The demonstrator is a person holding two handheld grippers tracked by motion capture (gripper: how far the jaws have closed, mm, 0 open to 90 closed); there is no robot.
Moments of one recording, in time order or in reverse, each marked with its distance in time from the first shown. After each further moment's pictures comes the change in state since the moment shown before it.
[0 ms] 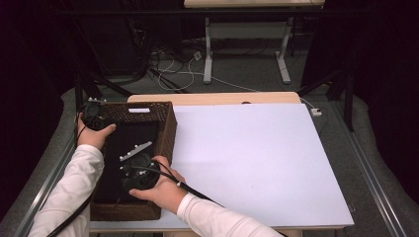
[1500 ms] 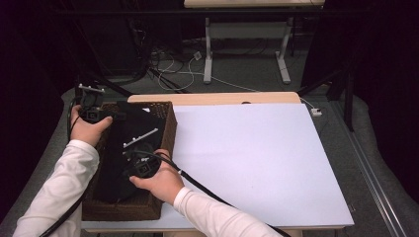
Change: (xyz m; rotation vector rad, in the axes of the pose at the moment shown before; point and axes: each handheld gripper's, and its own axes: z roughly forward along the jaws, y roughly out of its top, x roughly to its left) left arm -0.029 0.024 -0.051 0.051 -0.247 -0.042; right arm -0.015 0.018 0.001 0.066 0.160 0.200
